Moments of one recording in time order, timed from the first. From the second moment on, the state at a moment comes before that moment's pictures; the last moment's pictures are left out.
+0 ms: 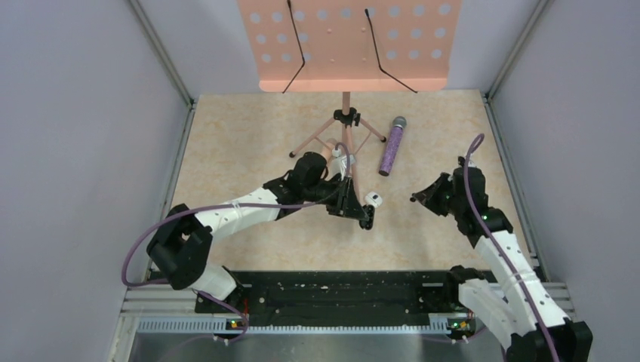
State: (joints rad) left arm -0.79 1.49 0.93 0.02 0.69 -0.71; right arm 0.14 0.84 0.62 -0.49 -0.11 0.73
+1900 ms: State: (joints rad) left arm -0.86 1.54 0.96 0.19 0.58 -0.72; right arm 0.41 0.63 0.74 -0.46 -0.31 0.54
